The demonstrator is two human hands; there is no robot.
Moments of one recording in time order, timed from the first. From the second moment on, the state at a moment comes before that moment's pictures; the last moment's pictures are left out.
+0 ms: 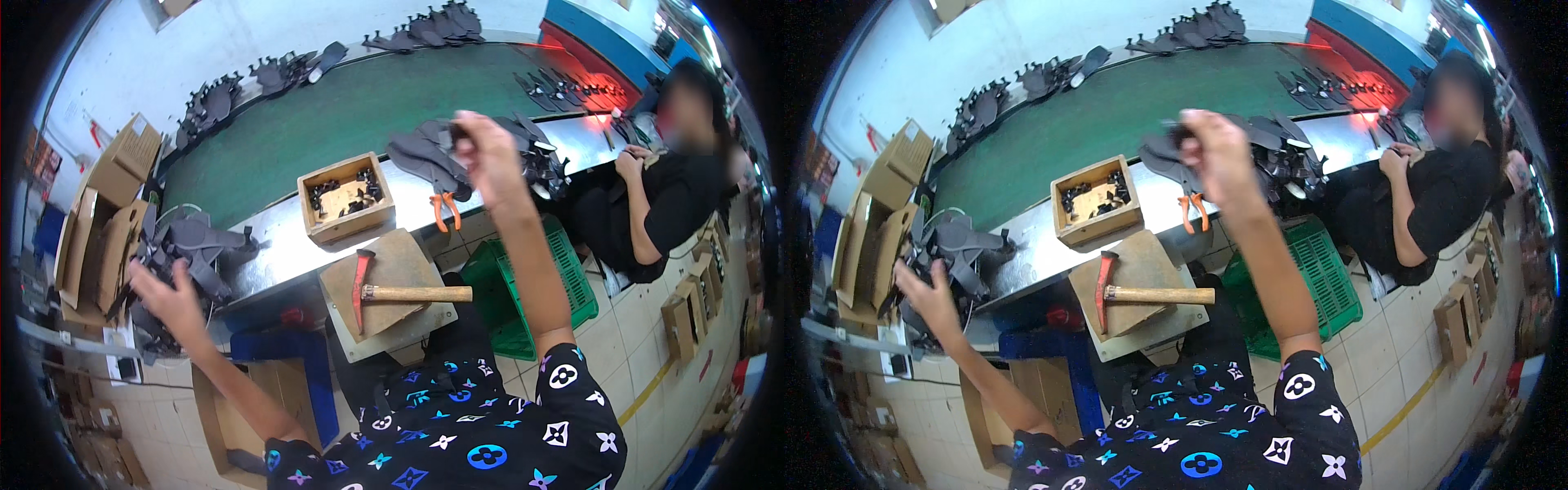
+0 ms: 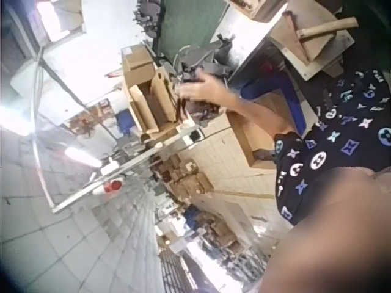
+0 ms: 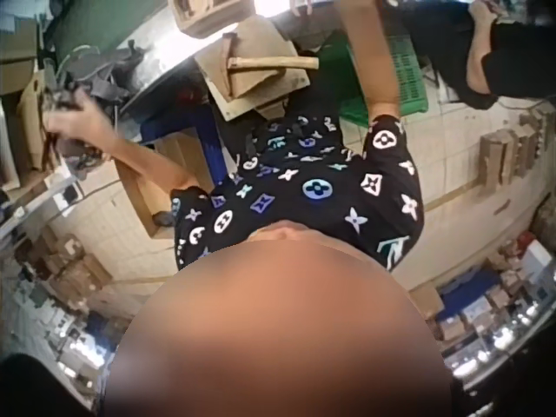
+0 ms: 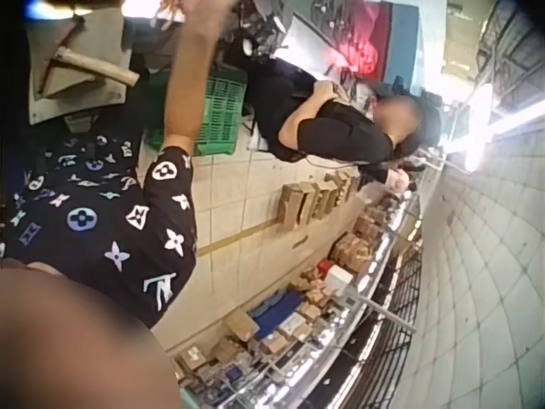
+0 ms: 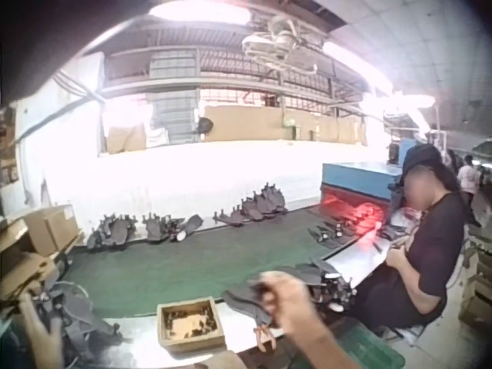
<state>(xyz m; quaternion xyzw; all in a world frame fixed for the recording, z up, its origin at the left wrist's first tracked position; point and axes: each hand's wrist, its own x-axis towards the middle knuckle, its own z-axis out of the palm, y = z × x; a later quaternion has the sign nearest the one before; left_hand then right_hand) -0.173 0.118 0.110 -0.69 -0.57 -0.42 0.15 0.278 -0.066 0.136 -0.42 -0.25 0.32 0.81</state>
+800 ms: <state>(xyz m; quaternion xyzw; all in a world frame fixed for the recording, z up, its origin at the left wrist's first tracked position) -0.293 0.294 0.150 -0.77 -0.62 -0.13 0.01 0.498 -0.065 0.073 -0.84 -0.48 -0.13 0.21</state>
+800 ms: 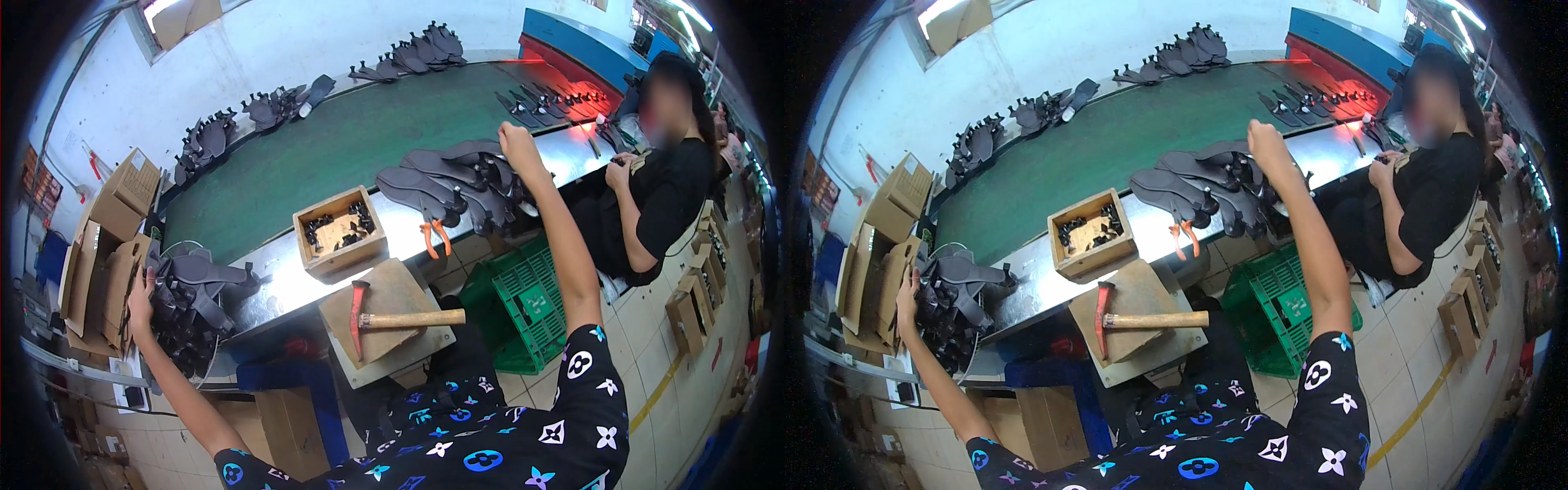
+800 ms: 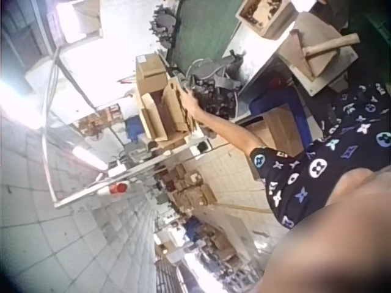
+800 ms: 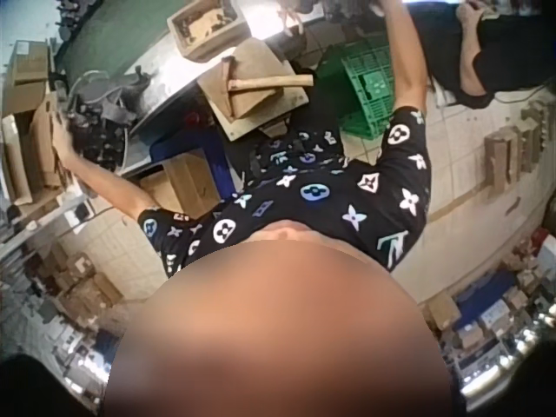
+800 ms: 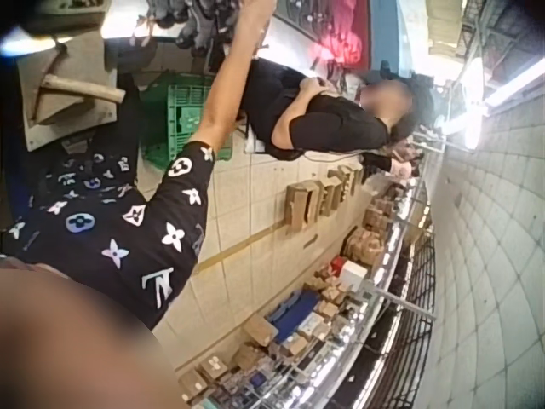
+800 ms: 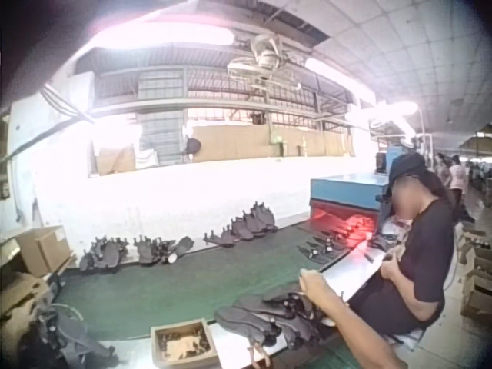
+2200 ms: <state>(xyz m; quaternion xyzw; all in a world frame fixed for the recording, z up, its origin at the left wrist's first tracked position) -0.026 0.013 0.152 -0.87 -0.11 -0.48 -0.01 0.153 -0.088 0.128 -0.26 -0.48 0.53 0.64</state>
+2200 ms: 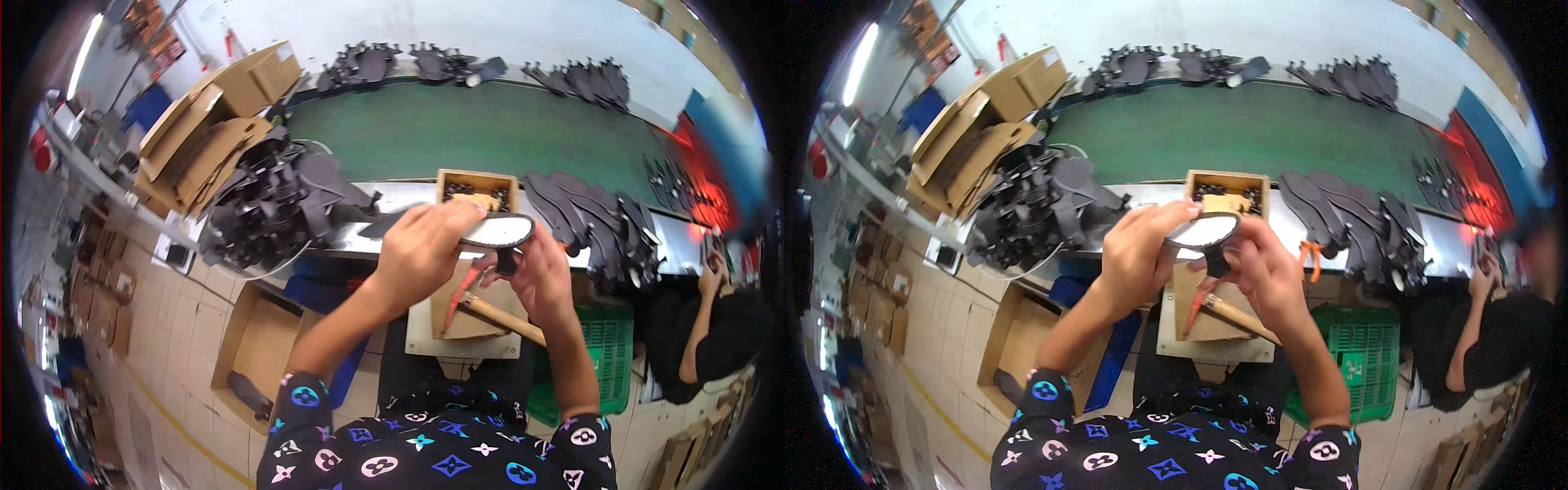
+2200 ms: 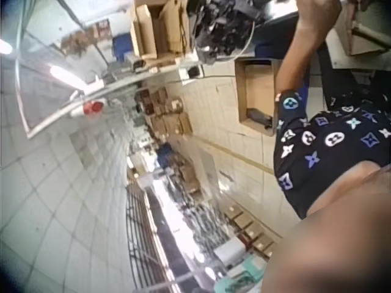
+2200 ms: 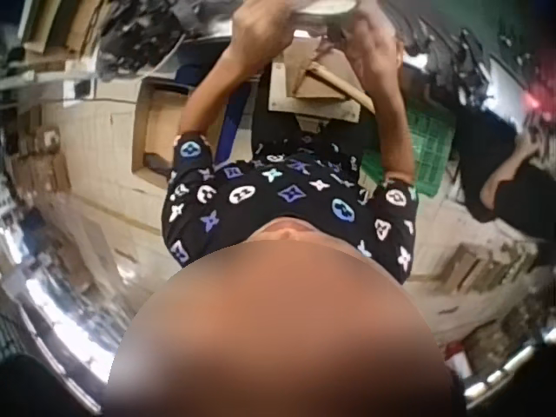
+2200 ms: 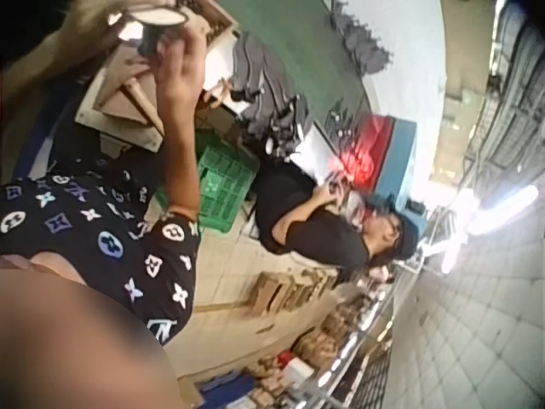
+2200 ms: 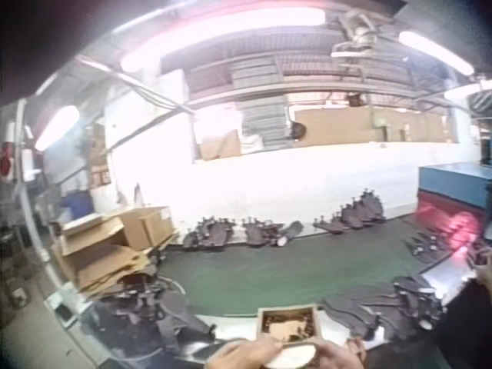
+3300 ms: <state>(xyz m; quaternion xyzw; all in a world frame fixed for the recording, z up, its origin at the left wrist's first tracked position) 0.093 0.184 0.007 -0.93 -0.25 -0.11 -0.26 0.207 -0.238 -0.004 -0.71 -0.36 0.20 0.57</state>
